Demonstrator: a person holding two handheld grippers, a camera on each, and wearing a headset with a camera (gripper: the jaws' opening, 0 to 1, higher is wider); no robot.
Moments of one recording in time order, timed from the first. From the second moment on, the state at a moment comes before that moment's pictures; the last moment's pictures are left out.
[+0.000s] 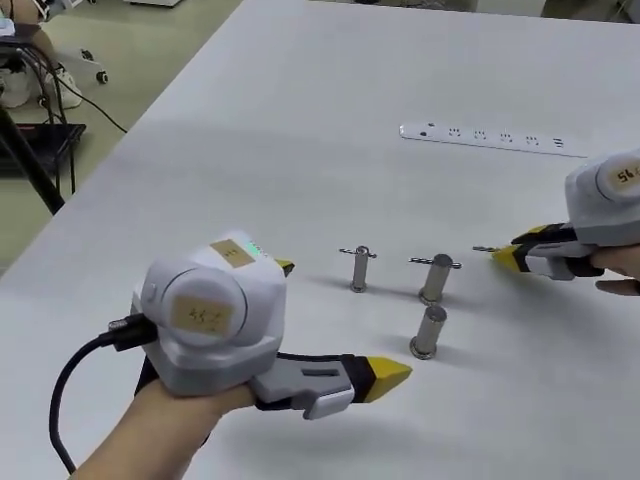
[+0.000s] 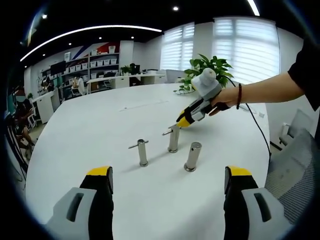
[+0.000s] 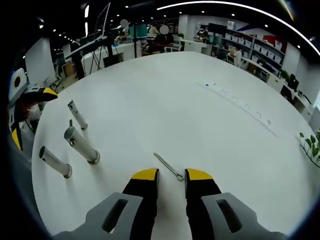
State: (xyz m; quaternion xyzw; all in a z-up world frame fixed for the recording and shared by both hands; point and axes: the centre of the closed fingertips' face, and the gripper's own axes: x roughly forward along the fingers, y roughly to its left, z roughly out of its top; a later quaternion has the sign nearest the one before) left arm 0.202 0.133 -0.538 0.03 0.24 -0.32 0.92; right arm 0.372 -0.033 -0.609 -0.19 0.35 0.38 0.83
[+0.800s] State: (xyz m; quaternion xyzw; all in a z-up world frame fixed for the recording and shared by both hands) left arm 0.202 0.135 -0.539 0.04 0.24 -0.31 0.92; right arm 0.359 -0.029 -0.610 -0.27 0.39 0.41 0.78
